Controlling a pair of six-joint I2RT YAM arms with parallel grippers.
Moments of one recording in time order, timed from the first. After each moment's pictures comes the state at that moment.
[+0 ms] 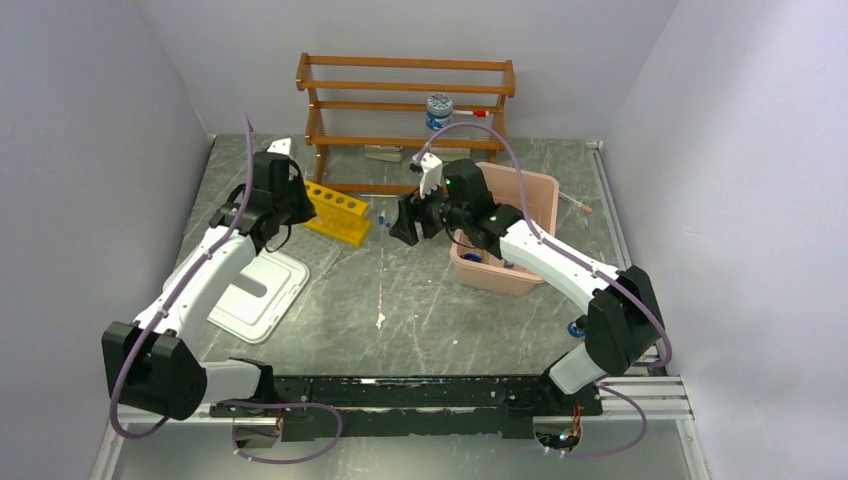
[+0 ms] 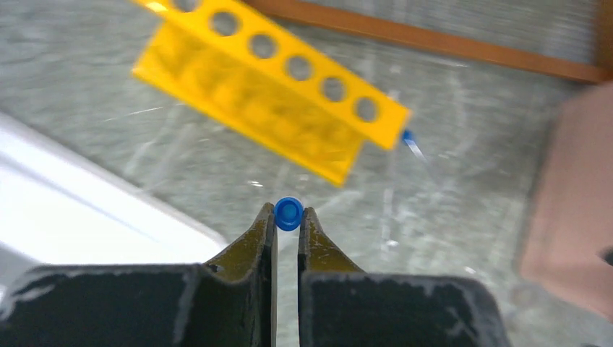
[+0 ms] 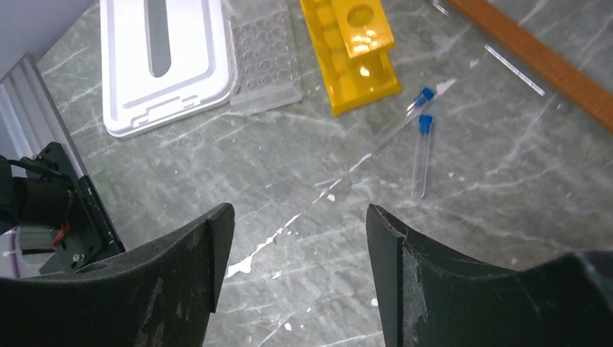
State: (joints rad) left arm -0.26 1.29 1.11 -0.46 -0.02 -0.40; right arm 0.65 1.54 1.20 -0.16 -0.37 0.10
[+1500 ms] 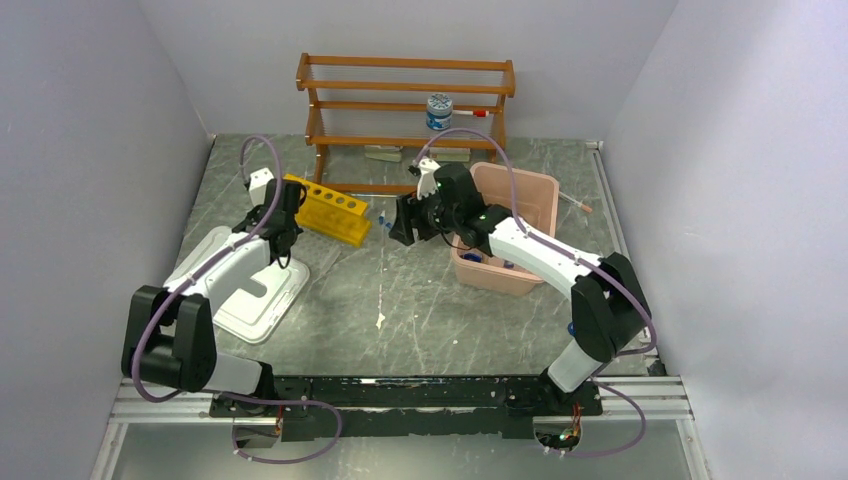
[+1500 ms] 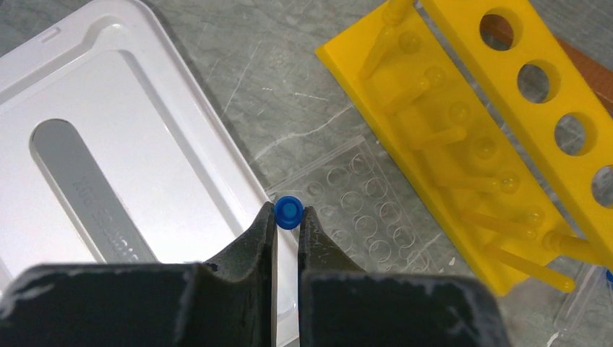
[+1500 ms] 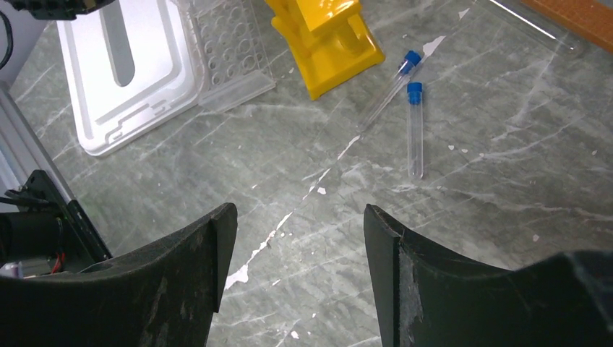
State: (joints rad) left arm -0.23 1.40 0.86 -0.27 -0.55 -0.56; right arm 0.65 1.61 1.17 -0.14 -0.30 0.22
